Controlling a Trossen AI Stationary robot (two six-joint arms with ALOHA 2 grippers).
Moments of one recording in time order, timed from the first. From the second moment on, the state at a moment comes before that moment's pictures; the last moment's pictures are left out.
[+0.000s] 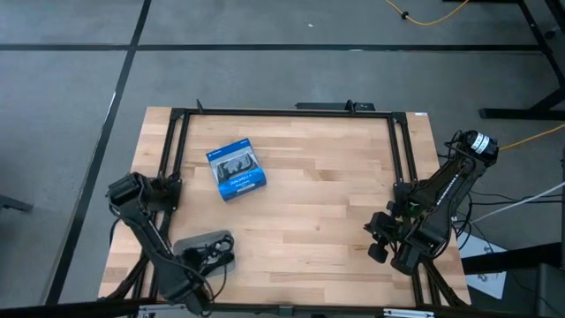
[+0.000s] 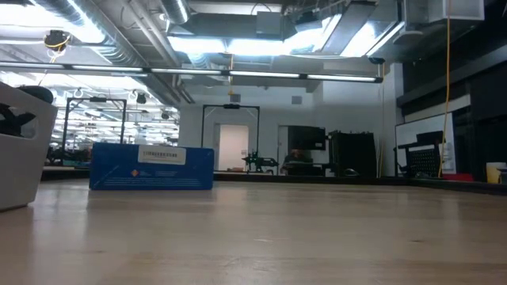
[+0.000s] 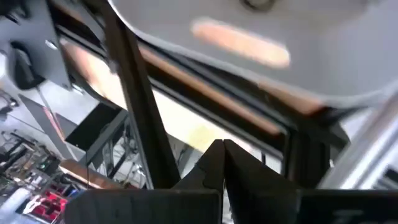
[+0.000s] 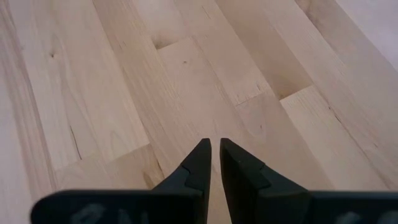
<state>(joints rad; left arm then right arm) -0.96 1.90 1.48 -1.57 0.46 -1.41 1.02 1.31 0.79 -0.94 0.64 1.46</state>
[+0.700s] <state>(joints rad) -0.88 1.90 1.32 -1.55 0.34 -1.20 1.02 1.31 0.79 -0.94 0.63 1.46</state>
